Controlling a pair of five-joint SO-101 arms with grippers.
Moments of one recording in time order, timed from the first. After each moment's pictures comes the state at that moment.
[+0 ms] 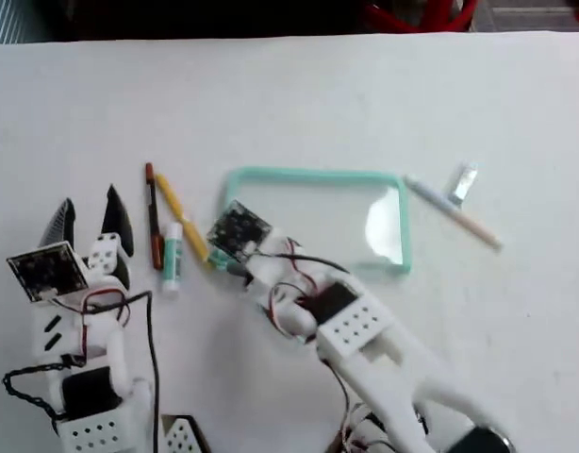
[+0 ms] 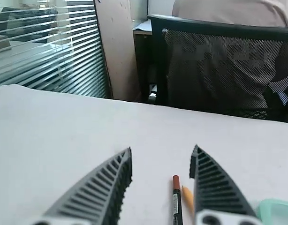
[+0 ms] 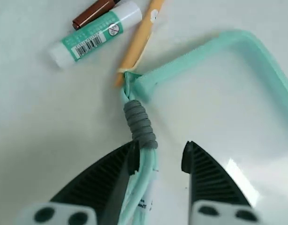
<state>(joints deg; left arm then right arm) -20.4 -104.1 90.8 31.3 2.1 -43.6 -28.4 57.2 34.5 20.2</state>
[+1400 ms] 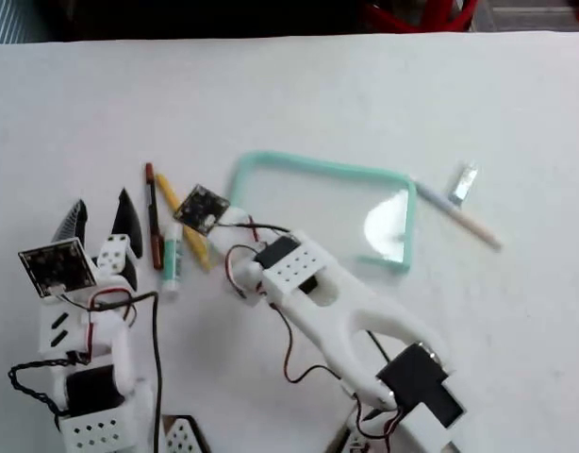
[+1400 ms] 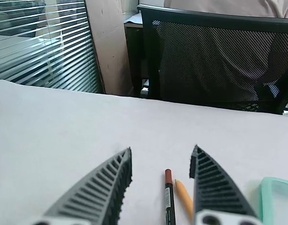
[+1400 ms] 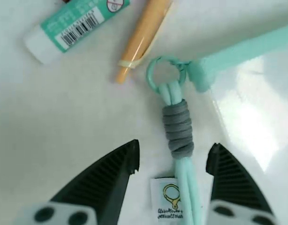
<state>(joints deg) -18.4 -104.1 92.0 31.4 2.1 -44.4 -1.4 36.5 42.2 19.6</state>
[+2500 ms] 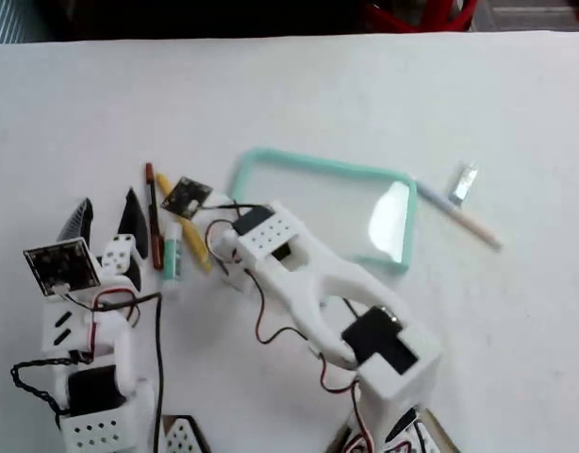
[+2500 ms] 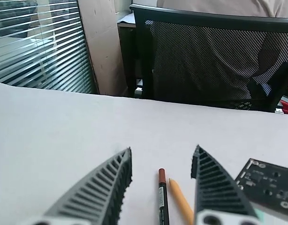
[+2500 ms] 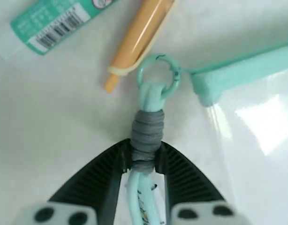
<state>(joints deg) -16.7 -104.1 92.0 31.4 2.1 -43.6 13.7 16.5 56.7 23.1</state>
